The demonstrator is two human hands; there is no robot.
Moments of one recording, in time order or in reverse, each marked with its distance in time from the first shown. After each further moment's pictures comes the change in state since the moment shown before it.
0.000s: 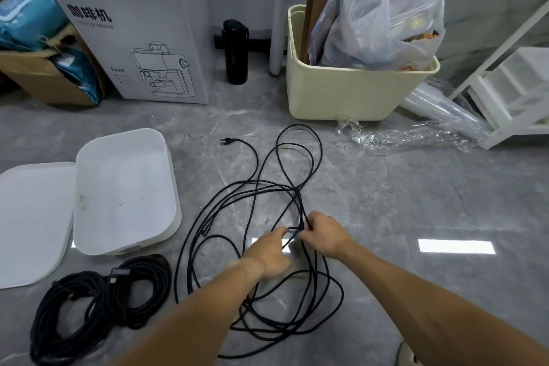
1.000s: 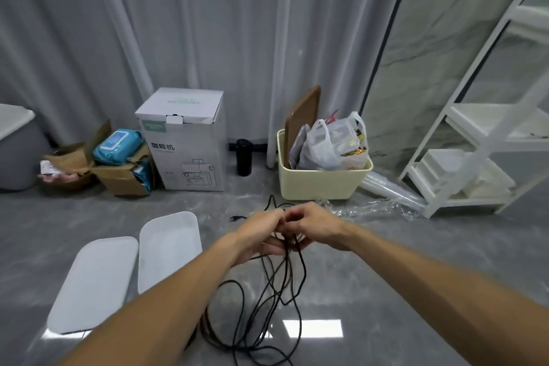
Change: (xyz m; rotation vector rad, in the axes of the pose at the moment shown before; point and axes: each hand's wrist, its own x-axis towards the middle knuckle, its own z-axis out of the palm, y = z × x) left_hand -0.227 0.155 -0.153 -0.741 0.127 0.174; right_hand -0.209 -0.160 -0.189 0.387 -0.133 -0.384
